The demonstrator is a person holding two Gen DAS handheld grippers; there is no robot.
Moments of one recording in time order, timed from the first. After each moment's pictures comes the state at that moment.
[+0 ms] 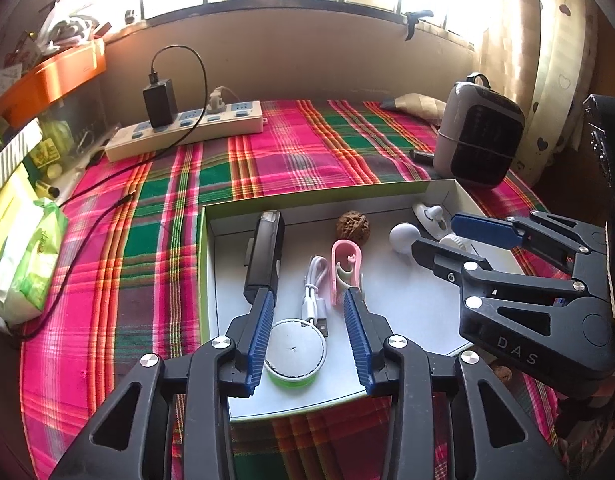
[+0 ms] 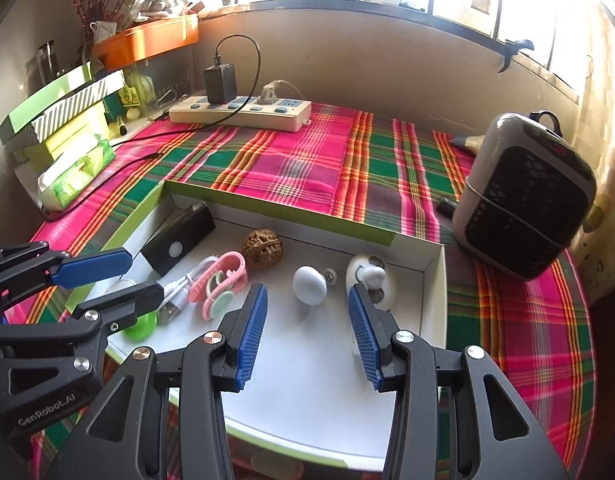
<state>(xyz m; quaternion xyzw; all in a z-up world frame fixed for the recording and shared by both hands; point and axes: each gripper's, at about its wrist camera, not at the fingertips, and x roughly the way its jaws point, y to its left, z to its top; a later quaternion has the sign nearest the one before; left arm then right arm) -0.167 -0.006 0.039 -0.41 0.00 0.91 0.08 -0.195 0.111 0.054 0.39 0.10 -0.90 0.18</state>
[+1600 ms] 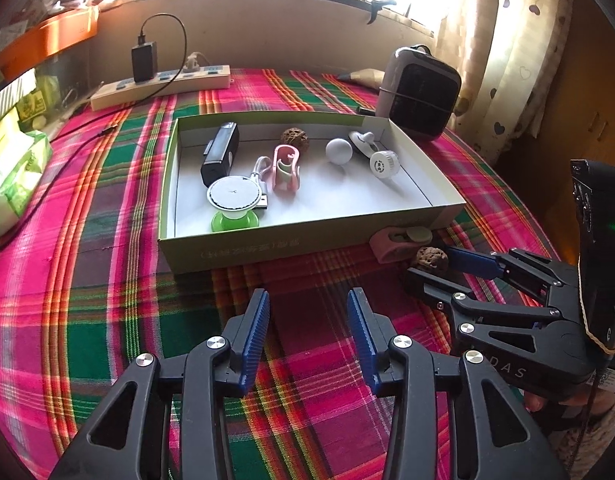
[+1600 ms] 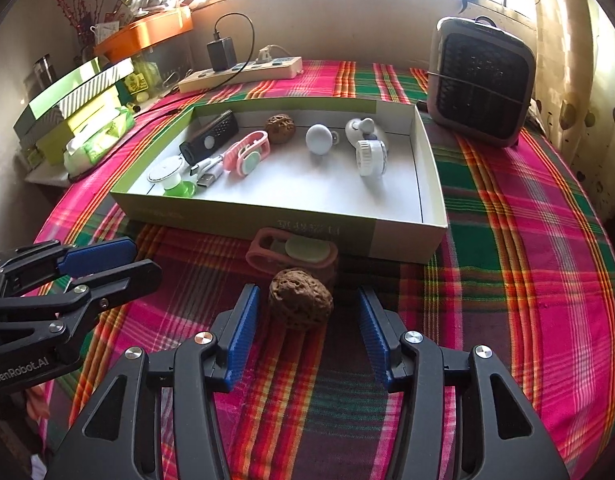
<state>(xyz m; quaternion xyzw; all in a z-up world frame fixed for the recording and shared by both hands) -0.088 -0.003 0.018 -0.43 -0.04 0.89 0.14 -0.105 0.143 0.021 0.43 0.03 -0.89 0.16</state>
